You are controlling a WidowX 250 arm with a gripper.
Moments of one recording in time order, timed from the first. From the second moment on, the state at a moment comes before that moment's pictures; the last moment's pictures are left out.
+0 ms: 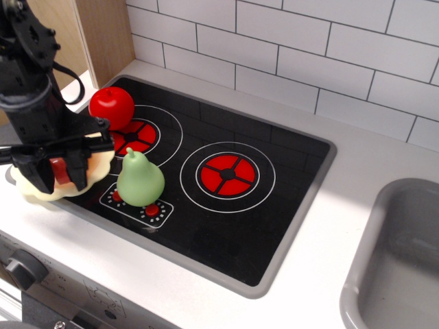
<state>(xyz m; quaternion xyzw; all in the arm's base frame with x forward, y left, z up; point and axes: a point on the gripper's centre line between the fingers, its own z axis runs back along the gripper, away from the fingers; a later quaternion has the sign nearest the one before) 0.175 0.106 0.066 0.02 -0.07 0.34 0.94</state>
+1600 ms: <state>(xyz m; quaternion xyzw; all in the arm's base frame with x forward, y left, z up) 0.252 -0.013 0.108 -0.04 -0.11 0.34 0.93</state>
